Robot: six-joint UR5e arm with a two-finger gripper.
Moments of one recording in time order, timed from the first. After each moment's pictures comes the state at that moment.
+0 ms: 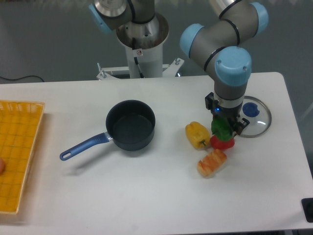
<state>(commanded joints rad) 2.67 -1.91 -1.57 -1.17 1.66 1.46</state>
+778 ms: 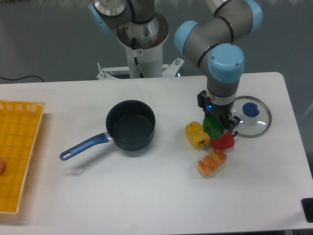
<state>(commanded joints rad) 2.64 -1.82 -1.68 -1.17 1.62 1.43</state>
